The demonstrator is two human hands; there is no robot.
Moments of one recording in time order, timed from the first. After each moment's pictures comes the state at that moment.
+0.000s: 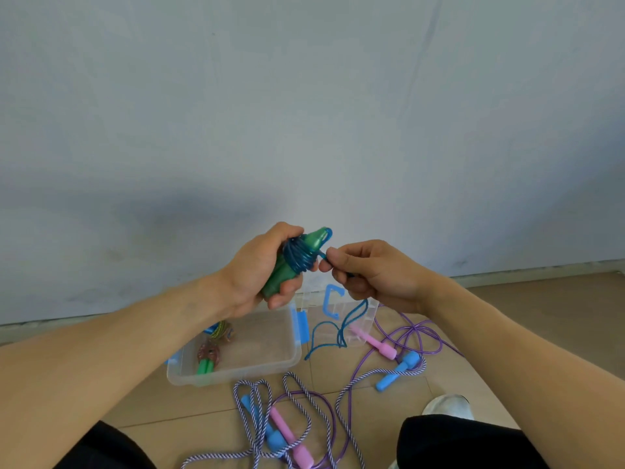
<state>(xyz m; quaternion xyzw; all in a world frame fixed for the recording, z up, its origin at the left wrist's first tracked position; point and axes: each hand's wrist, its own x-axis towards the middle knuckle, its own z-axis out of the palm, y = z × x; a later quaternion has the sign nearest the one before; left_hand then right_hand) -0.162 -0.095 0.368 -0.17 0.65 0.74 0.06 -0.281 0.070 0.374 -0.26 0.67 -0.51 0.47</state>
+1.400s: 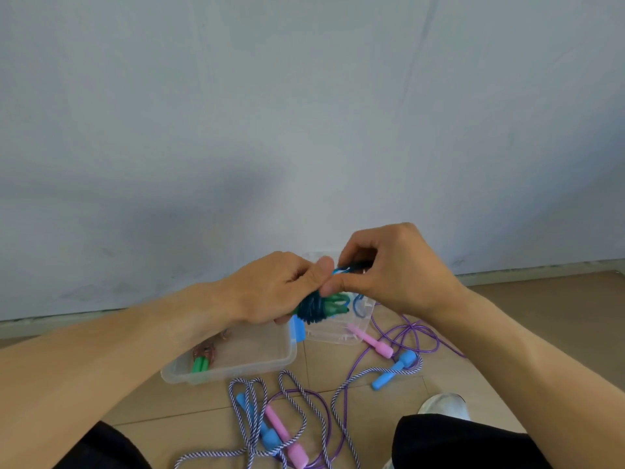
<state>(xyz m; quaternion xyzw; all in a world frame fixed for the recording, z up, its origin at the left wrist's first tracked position) -0.161 -0.078 0.363 -0.05 0.89 0.45 0.06 -0.260 0.086 0.408 -0.44 0.83 -0.32 0.10</state>
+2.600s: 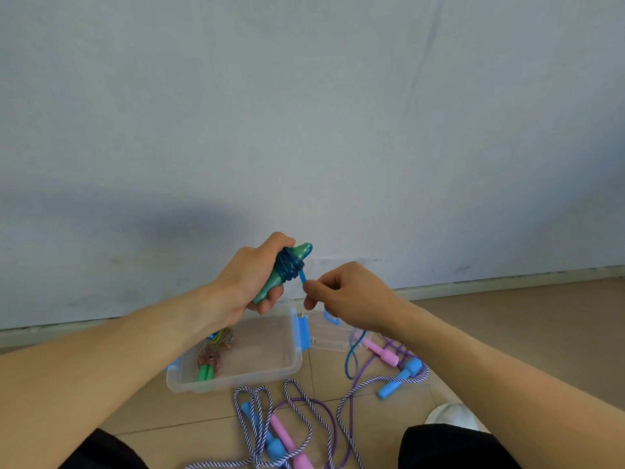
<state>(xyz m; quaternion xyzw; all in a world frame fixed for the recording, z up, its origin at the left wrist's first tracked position) -0.162 -0.096 0.369 -0.33 0.67 0.66 0.03 -0.247 0.052 0.368 -0.33 0.84 -0.30 0.32</state>
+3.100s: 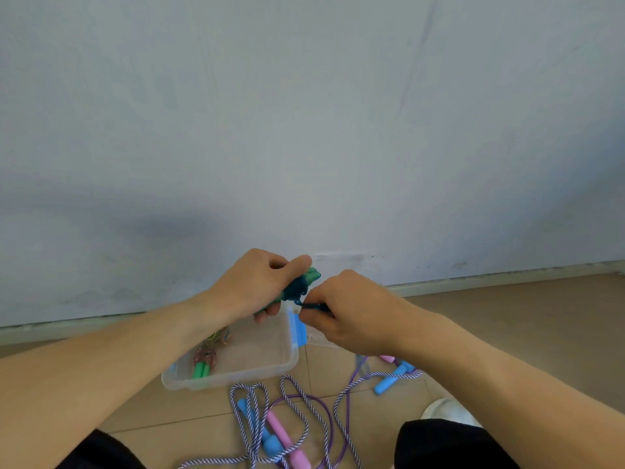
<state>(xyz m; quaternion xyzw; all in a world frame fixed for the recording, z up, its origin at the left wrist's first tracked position) -0.161 -0.092 0.354 -0.24 0.82 0.51 0.05 -0.234 0.063 0.379 -0.54 0.81 -0.11 0.19</state>
